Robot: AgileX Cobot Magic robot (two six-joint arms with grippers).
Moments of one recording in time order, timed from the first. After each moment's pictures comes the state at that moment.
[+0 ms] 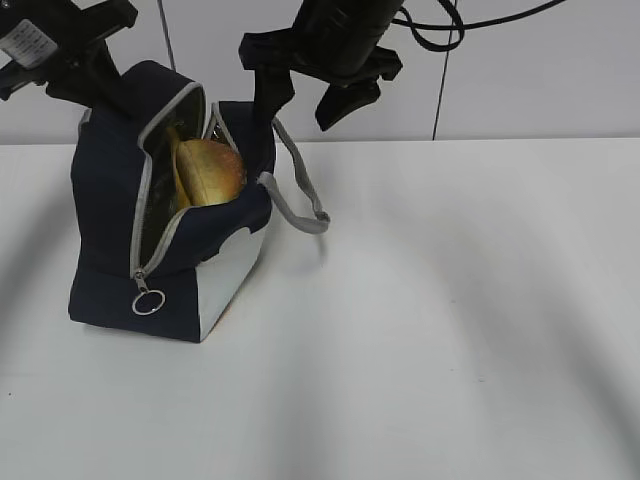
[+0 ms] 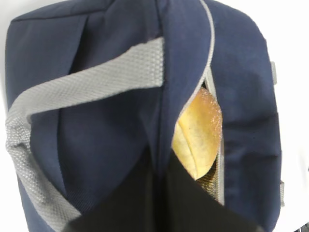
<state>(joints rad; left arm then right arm) -0.06 1.92 -1.82 -0.48 1.24 0.10 0.44 2.17 -2.22 0.22 1.23 -0.01</state>
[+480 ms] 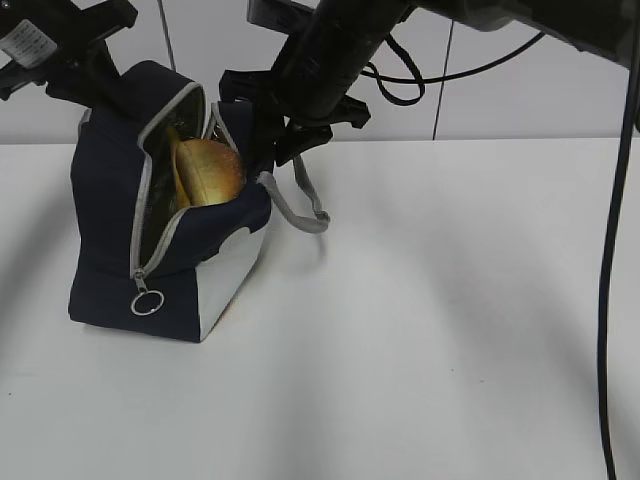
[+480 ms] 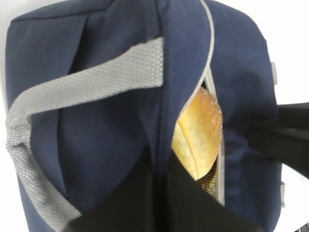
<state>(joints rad) -0.06 1.92 -1.82 -0.48 1.24 0.10 0.44 2.27 -2.22 0.35 1.16 0.01</state>
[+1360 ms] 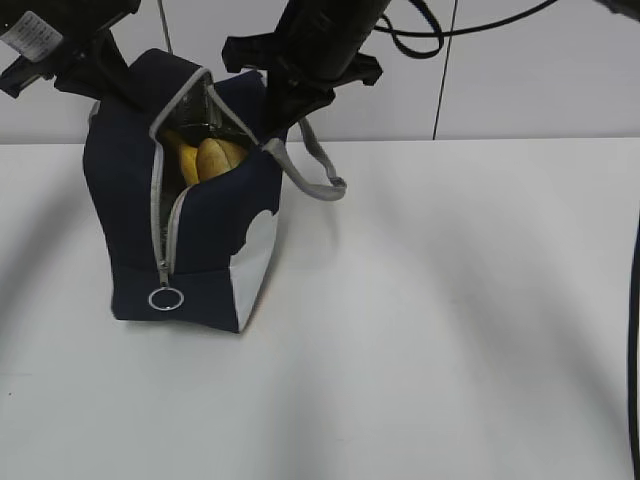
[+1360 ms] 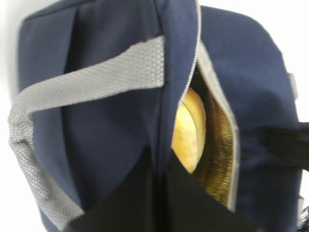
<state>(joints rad) -0.06 1.92 -1.82 -0.54 1.24 0.10 0.44 2.23 -2.29 0.28 1.25 -0.05</state>
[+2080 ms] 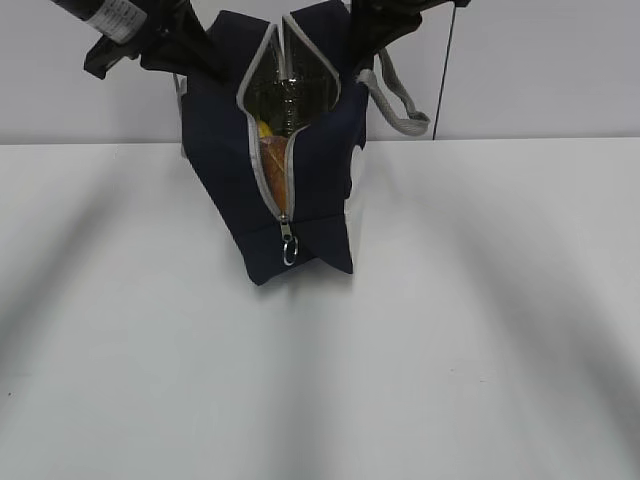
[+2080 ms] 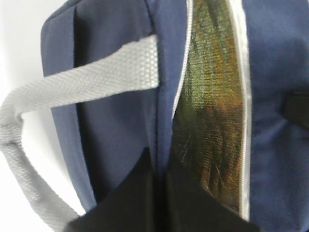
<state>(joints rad) -0.22 1.91 -1.82 -0.64 1.08 0.10 0.37 2.10 -2.29 0.09 1.29 0.01</state>
